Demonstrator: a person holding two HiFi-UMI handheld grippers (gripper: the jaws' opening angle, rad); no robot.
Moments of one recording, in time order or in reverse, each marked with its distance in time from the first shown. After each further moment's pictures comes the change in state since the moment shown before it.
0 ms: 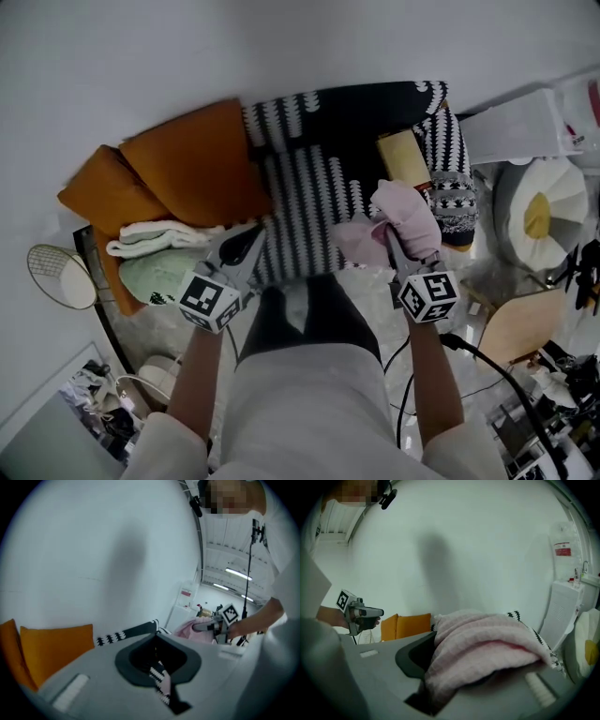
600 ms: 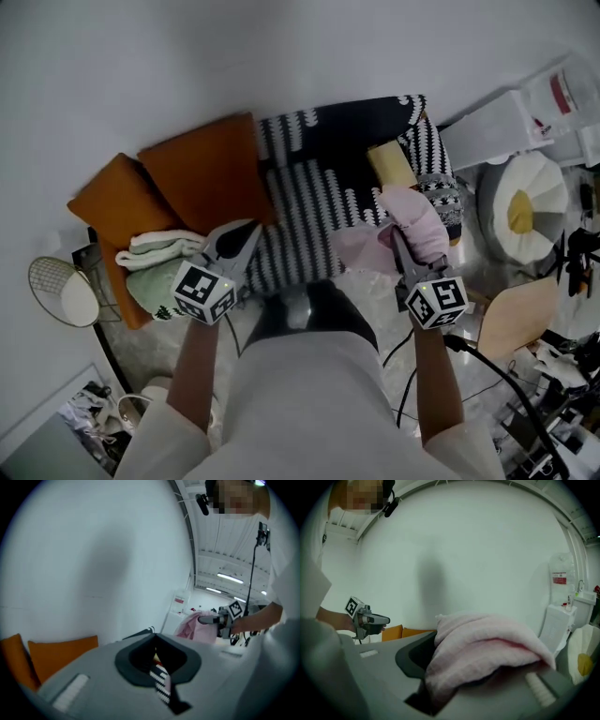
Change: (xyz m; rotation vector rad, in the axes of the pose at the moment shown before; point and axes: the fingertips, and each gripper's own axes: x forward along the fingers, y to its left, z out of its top) left arm -0.098 -0.006 0.047 0.040 -0.059 -0.066; right arm -0.091 0.097 0.073 -0.079 -0.147 -0.044
